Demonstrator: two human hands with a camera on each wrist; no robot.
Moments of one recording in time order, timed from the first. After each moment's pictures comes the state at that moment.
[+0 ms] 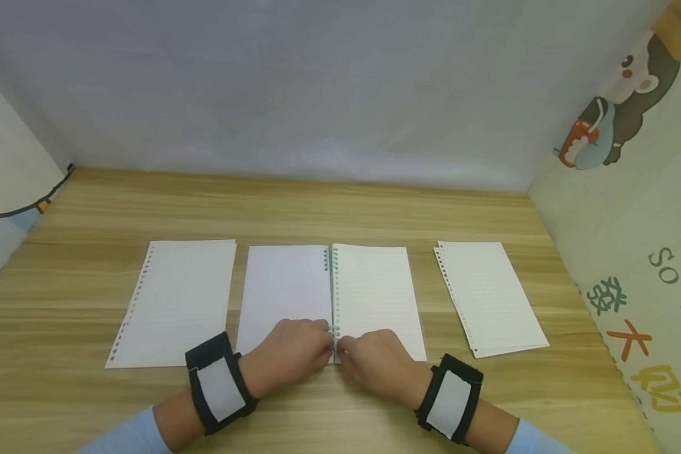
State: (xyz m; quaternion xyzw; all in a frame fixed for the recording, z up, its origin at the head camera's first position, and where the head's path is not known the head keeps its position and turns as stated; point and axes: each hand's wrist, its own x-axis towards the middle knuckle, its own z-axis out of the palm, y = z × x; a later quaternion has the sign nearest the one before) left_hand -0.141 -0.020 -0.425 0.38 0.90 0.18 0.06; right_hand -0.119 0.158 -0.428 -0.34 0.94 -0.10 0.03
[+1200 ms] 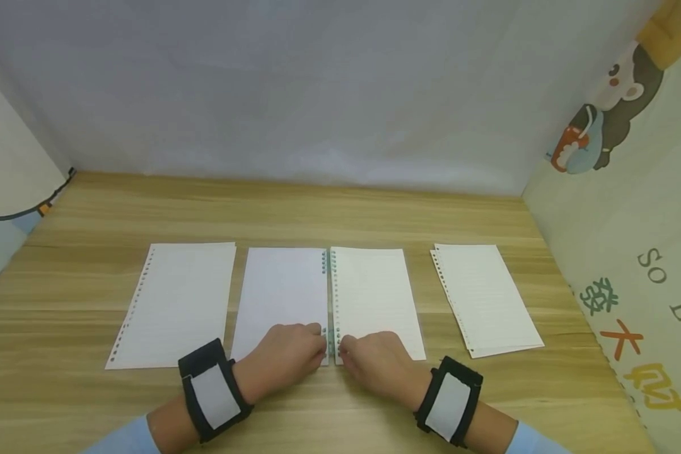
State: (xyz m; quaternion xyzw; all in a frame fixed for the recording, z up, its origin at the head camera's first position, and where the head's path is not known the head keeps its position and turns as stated) left_hand -0.134 -0.026 -0.426 0.37 0.91 0.17 0.06; right_hand -0.115 0.158 -0.423 -0.31 0.95 -0.07 0.03
